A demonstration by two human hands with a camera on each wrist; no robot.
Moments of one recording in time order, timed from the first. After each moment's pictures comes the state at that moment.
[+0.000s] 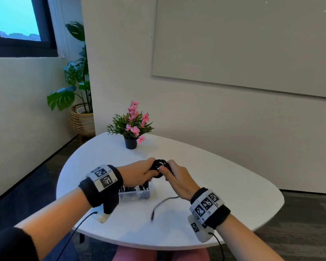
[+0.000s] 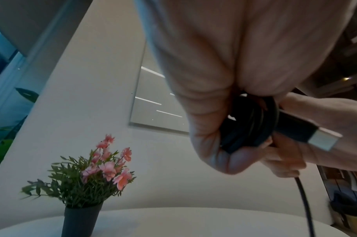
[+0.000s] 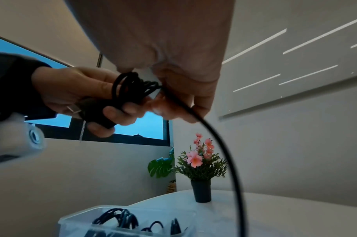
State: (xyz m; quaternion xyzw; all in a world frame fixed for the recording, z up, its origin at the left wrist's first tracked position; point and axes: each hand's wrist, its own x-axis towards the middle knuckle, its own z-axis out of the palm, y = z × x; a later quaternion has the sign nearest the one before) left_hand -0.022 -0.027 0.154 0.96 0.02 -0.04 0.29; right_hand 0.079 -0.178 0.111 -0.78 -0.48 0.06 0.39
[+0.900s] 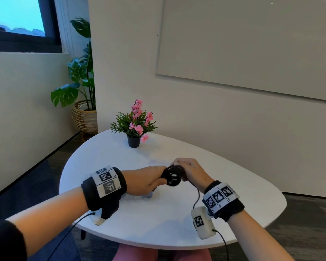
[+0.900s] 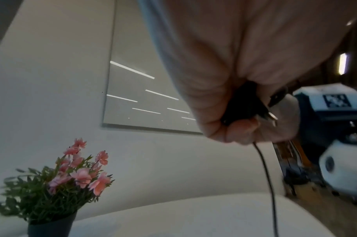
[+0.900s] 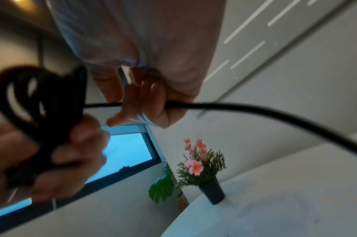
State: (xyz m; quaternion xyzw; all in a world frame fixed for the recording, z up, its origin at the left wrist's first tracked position) left_hand -0.034 -0.034 0.150 0.96 -0.08 -0.05 0.26; right_hand 0.094 -0.183 0.137 -0.69 -0.42 0.22 0.54
